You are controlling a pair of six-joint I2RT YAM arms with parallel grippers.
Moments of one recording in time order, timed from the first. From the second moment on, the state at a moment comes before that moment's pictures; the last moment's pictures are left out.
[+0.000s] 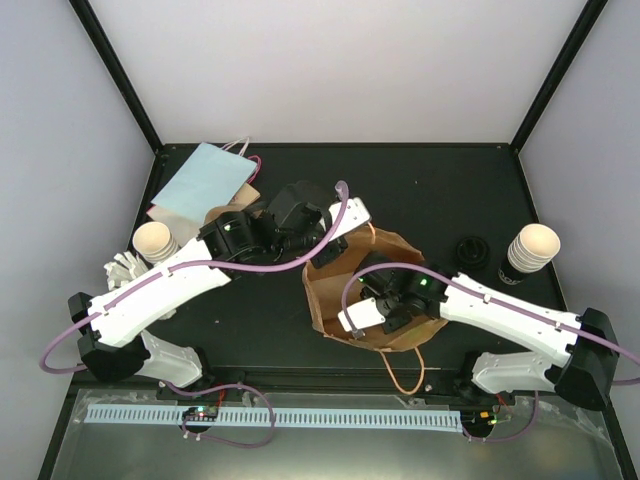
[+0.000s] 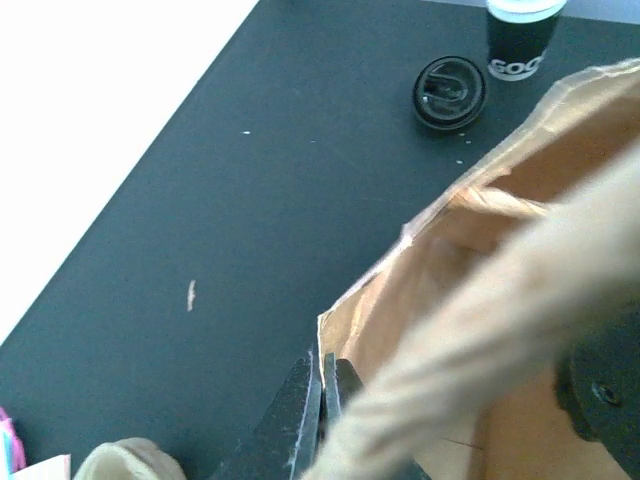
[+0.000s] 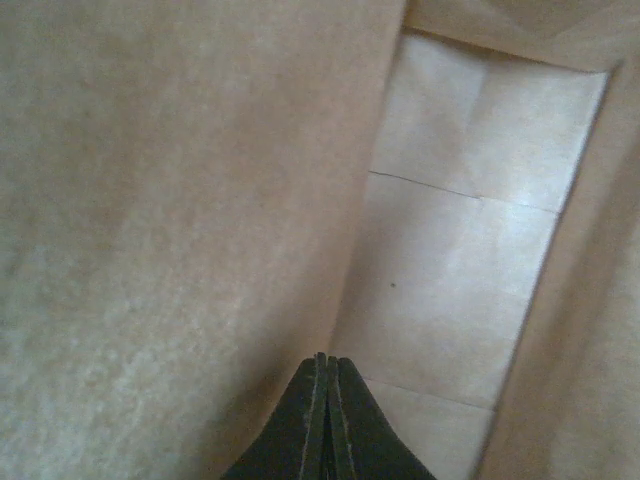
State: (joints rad) left arm -1.04 1.39 1.61 -0.87 -0.15 0.18; right arm 1.03 1.21 0.96 -0.95 0.03 -1.09
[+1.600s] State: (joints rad) left arm -1.08 1.50 1.73 -0.94 -0.38 0.18; right arm 1.07 1.00 1.28 -0.71 0.29 -0.97
